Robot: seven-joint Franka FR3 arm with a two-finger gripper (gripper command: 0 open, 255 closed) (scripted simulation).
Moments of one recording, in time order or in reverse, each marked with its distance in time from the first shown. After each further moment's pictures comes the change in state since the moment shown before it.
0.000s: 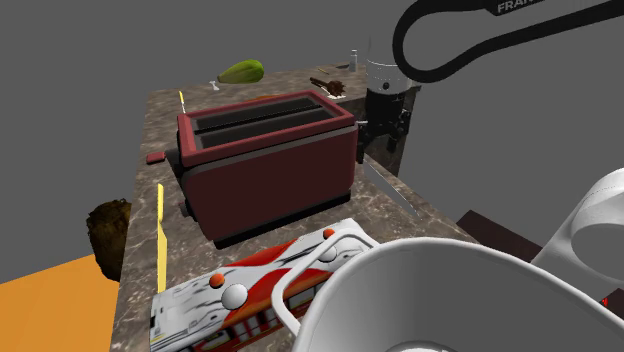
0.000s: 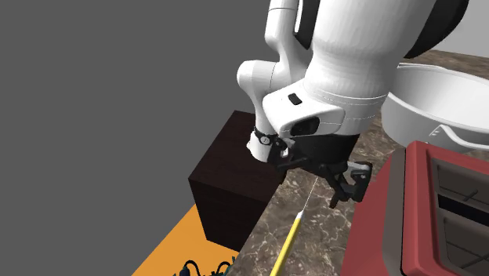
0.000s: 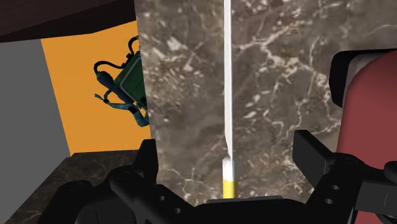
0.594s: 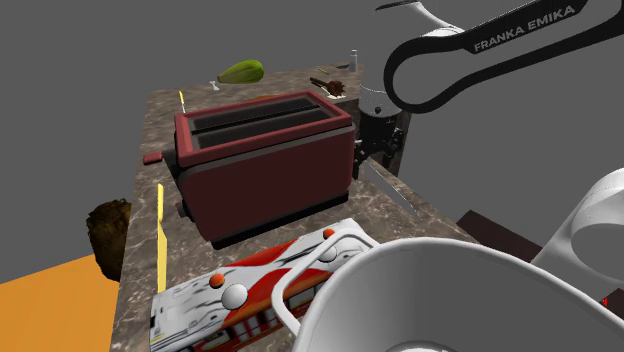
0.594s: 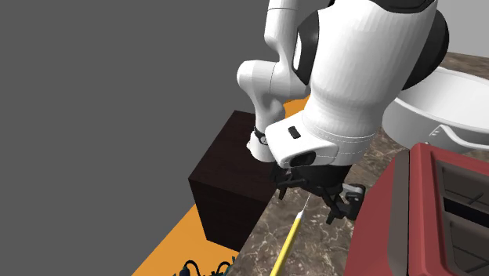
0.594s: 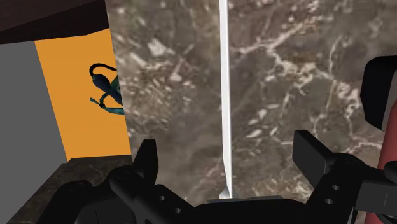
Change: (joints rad) arm 0.000 0.055 0.030 -0.066 -0.002 0.118 0.030
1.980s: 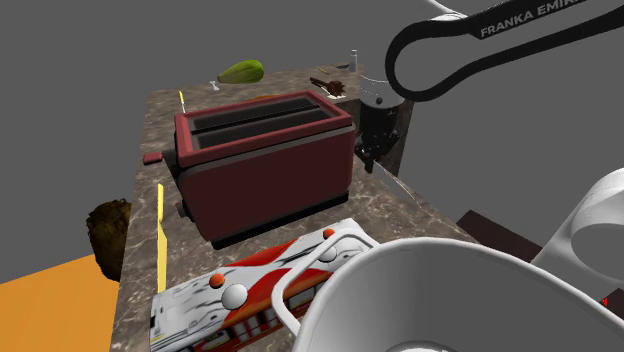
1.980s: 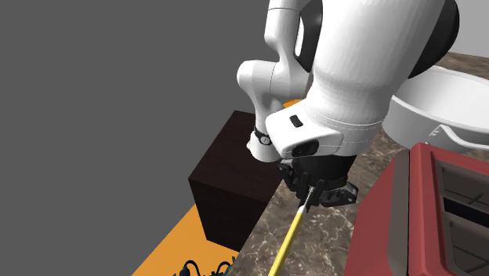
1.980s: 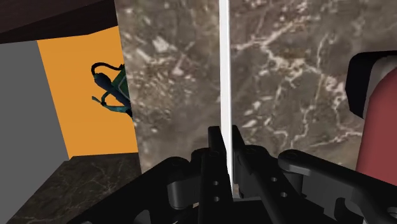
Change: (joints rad) arm -0.001 -0.016 -0.008 0.033 -0.001 -0.049 -0.004
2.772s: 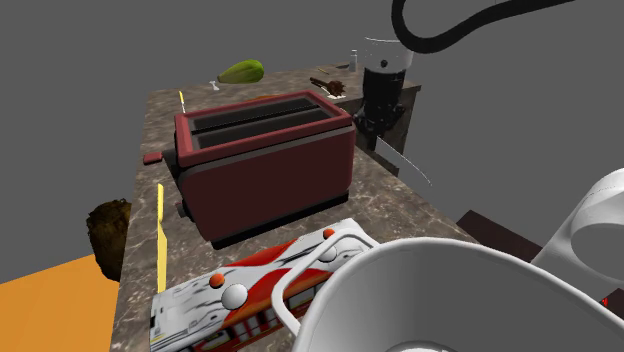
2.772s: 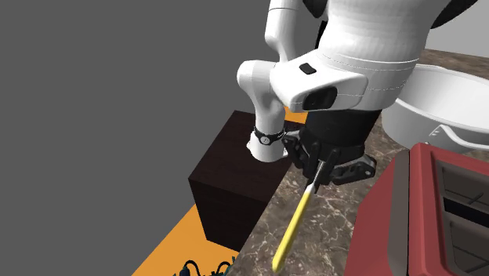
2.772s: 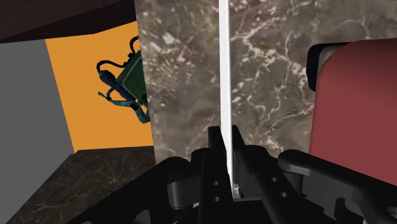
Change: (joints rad) arm -0.004 -0.033 -0.021 0.137 -0.007 -0.169 -0.003
